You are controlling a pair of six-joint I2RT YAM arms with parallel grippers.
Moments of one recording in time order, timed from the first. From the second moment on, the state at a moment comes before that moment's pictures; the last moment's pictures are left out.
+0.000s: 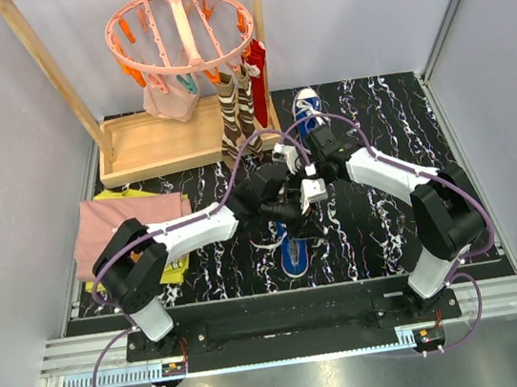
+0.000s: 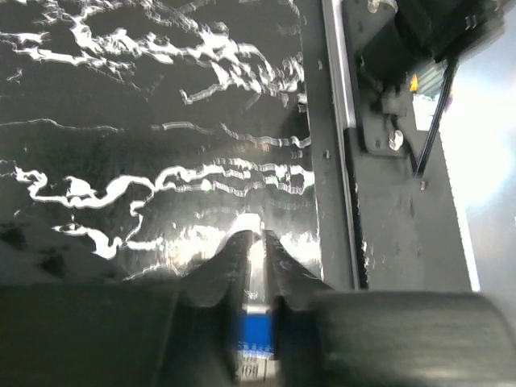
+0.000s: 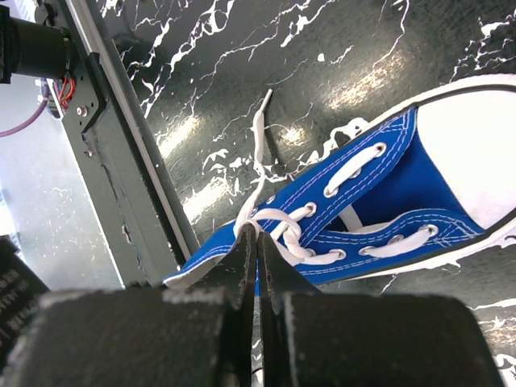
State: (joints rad) left arm -0.89 1.71 1.08 0.06 0.77 0.11; right arm 0.50 1.69 1.17 -0.54 -0.79 -0.11
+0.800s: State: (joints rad) left arm -0.65 1.27 0.80 -0.28 0.66 0.47; right arm 0.50 1.68 1.16 -0.55 -0.83 -0.11
